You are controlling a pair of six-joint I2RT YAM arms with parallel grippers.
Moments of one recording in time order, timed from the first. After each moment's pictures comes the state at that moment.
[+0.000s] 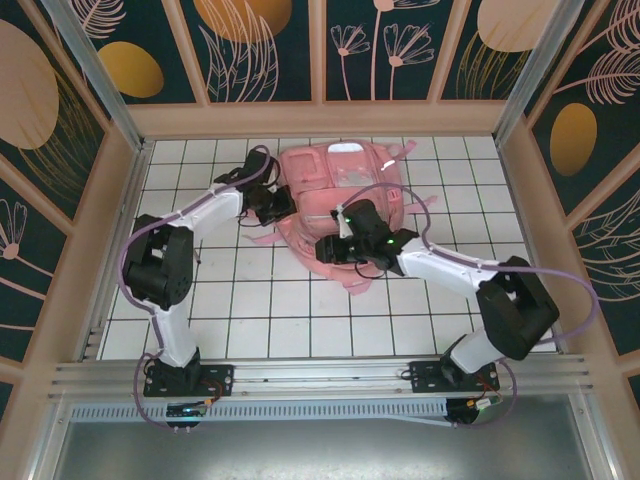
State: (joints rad) left arm -0.40 1.89 1.38 -0.52 0.36 -0.78; right arm 0.77 1.52 0.93 -0.21 -0.22 0.56
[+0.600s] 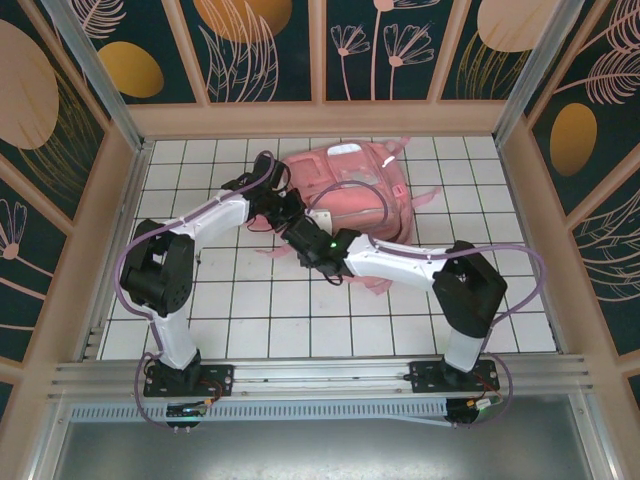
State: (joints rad) left arm -0.47 1.85 1.35 -0.46 0.41 -0.95; right arm 1.02 1.78 1.27 -0.55 0.44 0.78
